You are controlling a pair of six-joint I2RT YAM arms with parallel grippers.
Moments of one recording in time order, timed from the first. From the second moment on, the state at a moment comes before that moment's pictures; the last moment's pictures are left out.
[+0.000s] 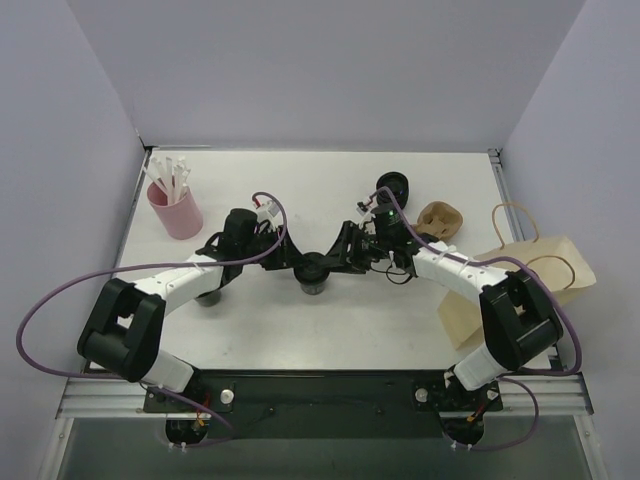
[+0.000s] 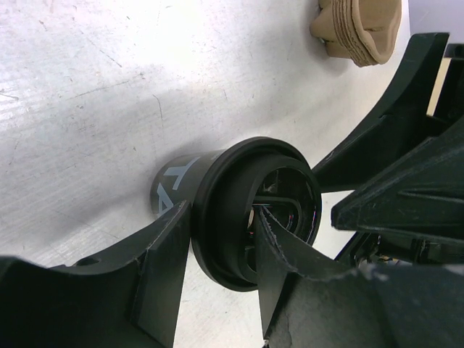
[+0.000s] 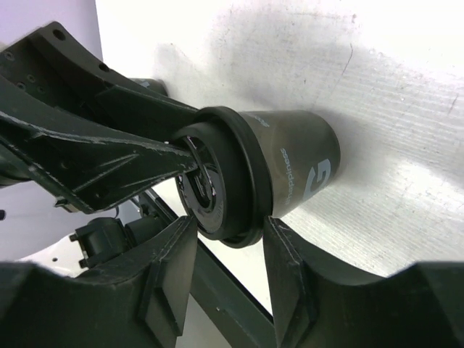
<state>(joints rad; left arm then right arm) -0.46 1.48 0.78 0.07 0.45 -0.60 0.53 1.54 0.88 -0.06 -0.51 0.81</state>
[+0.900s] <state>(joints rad) -0.46 1.51 0.79 0.09 0.47 -0.57 0.45 1.63 0.94 -0.06 -0.63 0.73</state>
